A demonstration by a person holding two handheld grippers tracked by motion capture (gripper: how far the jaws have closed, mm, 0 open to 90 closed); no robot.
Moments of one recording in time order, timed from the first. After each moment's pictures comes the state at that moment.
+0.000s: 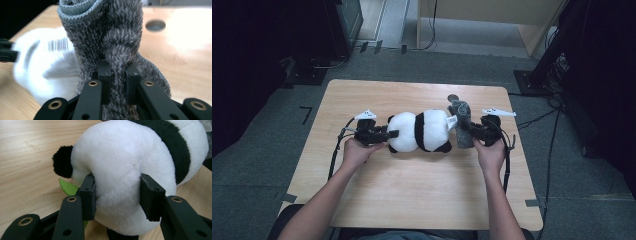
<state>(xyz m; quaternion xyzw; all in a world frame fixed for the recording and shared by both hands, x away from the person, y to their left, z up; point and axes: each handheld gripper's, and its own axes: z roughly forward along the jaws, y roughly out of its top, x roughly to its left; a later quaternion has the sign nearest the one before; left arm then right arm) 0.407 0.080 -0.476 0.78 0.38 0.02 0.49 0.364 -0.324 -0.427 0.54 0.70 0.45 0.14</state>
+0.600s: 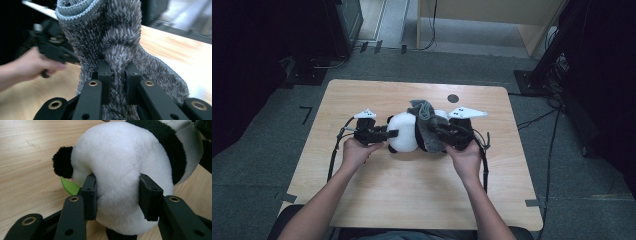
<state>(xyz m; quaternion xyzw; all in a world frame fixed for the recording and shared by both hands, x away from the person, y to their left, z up) 0.403 0.079 -0.467 0.78 0.39 0.01 0.48 0.330 -0.225 -0.380 0.39 0.75 0.51 0.13</state>
